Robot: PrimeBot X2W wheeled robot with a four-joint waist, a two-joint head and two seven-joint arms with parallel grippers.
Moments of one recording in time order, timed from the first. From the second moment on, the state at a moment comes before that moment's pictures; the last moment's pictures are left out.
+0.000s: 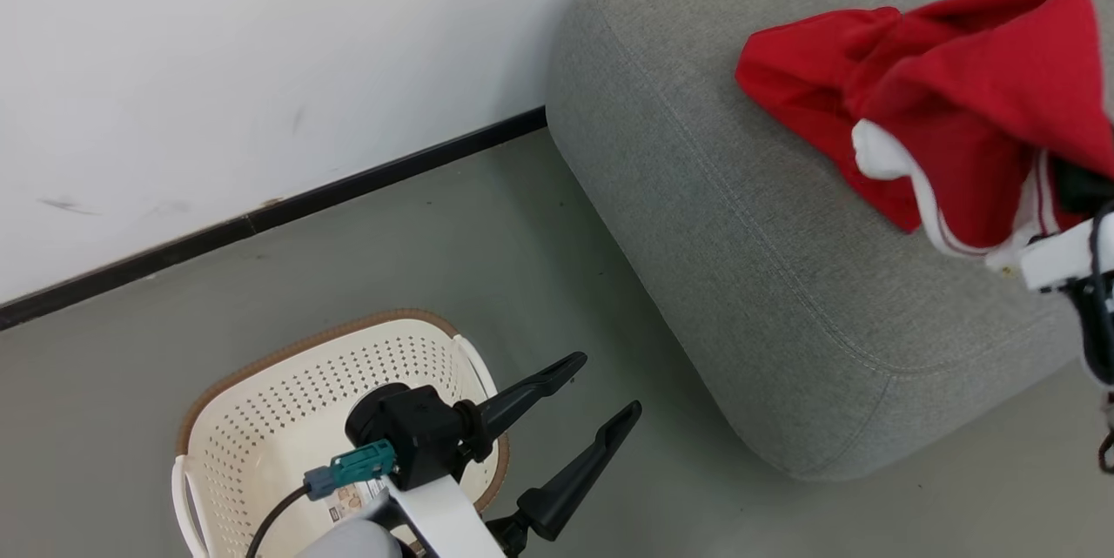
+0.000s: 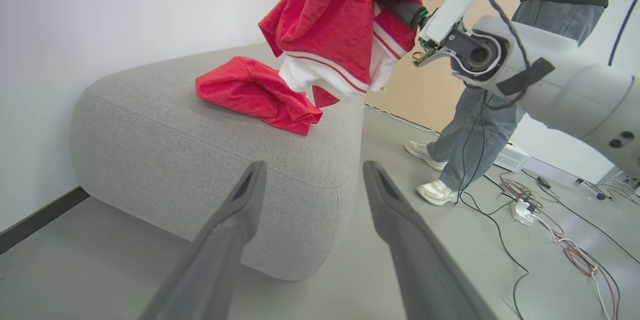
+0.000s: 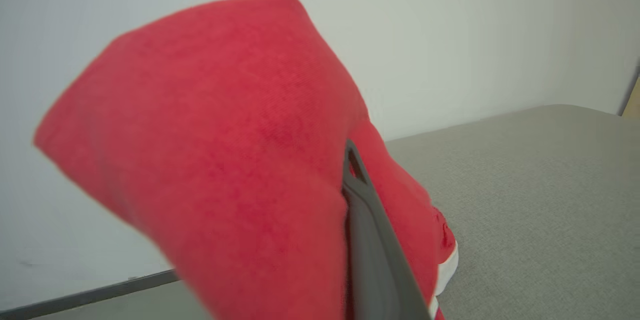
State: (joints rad) left arm -0.38 0.32 -0.85 -0.11 -0.75 -0.09 -0.12; right arm -0.46 -0.30 -0.02 0.27 0.36 0.13 -0.21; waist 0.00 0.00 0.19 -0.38
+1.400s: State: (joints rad) left arm -0.48 0.34 -0.85 -0.15 -0.74 -0.07 -0.02; right arm -0.99 -0.42 -0.26 0.61 0.37 0.13 -0.12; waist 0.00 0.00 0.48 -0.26
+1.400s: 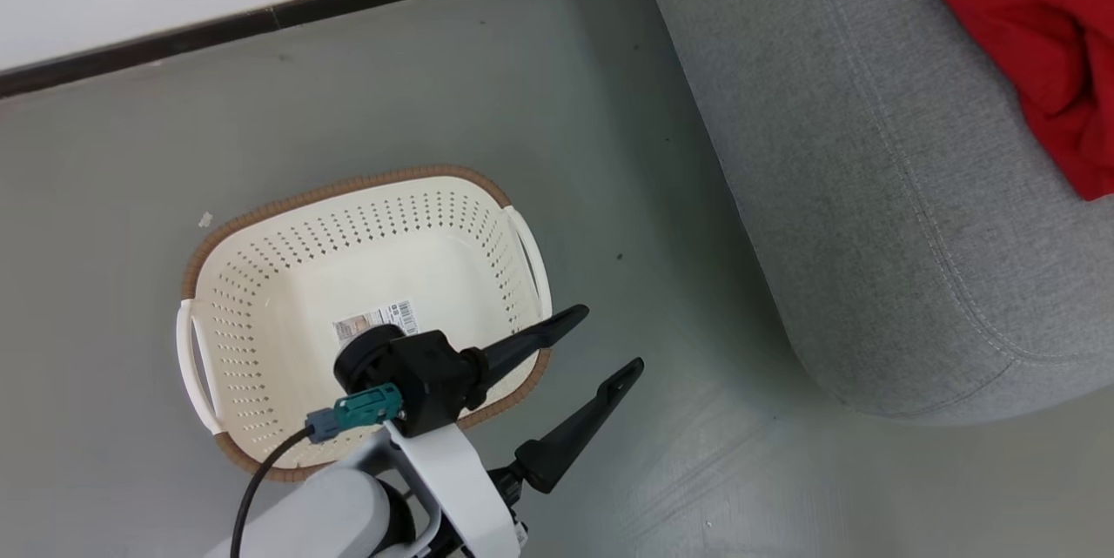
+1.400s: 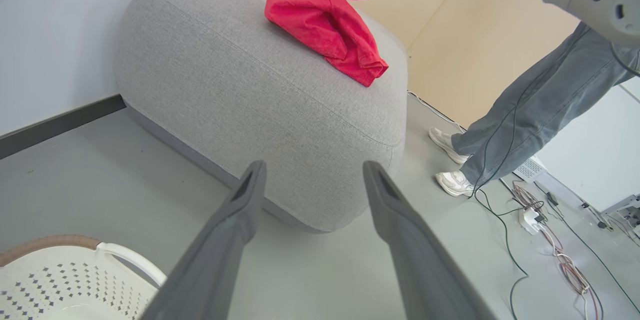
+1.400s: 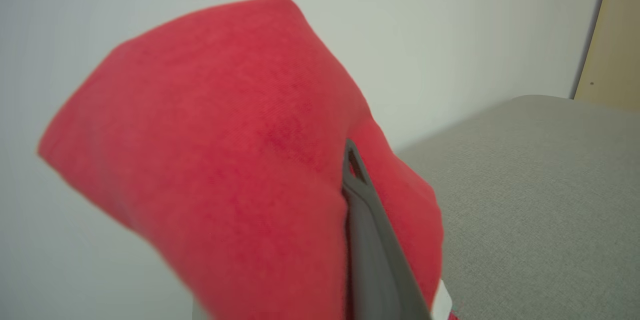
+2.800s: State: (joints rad) left arm -0.57 0.38 -0.80 -0.16 -0.70 -0.08 -0.03; right arm -0.98 -0.38 -0.25 0.88 0.31 0.13 -0.23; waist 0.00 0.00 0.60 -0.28
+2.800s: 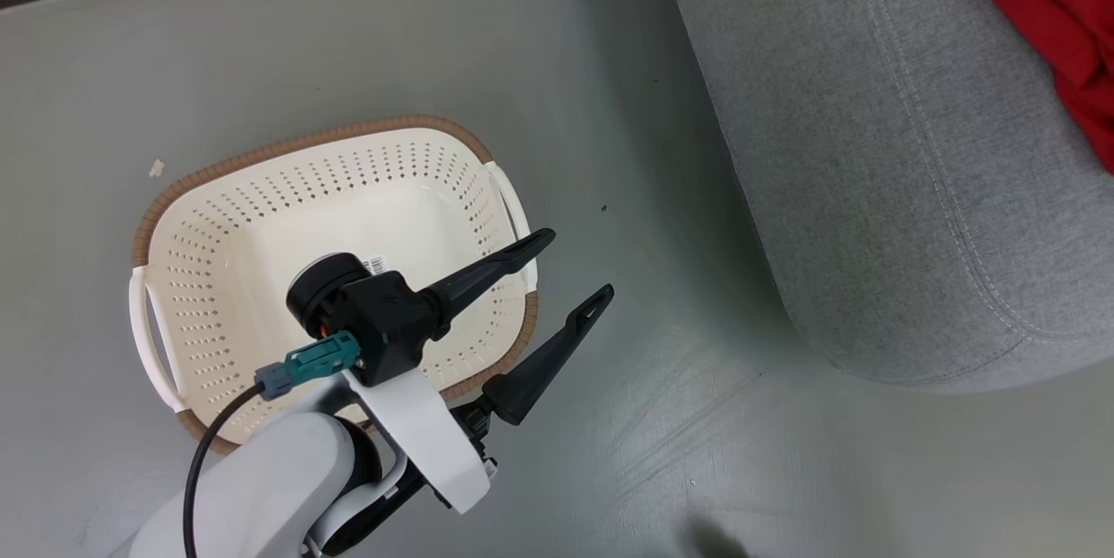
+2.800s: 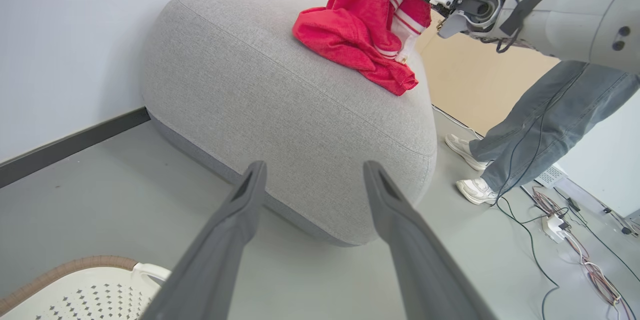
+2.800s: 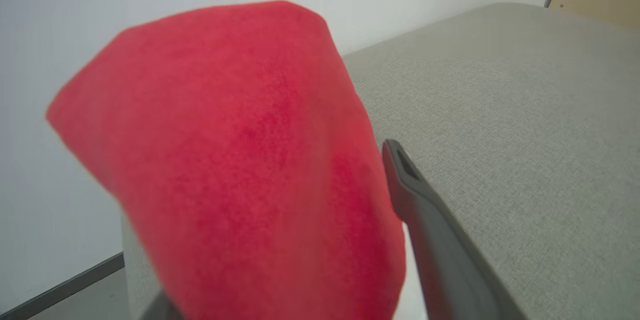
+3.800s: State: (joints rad) left arm -0.46 0.37 -0.71 -0.03 -0.76 -0.05 -0.19; right arm -0.68 -0.33 -0.10 0.53 0.30 0.13 -0.25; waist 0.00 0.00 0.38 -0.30
